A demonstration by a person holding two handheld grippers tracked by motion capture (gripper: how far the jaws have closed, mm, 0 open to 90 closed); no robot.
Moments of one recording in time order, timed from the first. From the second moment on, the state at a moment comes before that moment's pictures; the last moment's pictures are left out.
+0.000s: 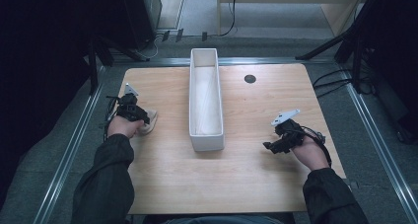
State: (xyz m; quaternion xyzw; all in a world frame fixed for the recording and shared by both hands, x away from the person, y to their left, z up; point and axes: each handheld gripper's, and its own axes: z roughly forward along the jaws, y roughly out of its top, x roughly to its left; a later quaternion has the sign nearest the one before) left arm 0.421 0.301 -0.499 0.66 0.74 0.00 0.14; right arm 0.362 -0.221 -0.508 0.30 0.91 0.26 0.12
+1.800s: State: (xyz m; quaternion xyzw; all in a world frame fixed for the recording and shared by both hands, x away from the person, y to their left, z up) left arm 0.431 0.184 -0.391 0.71 0.68 -0.03 0.19; right arm 0.360 -0.220 -0.507 0.30 0.91 0.26 0.12
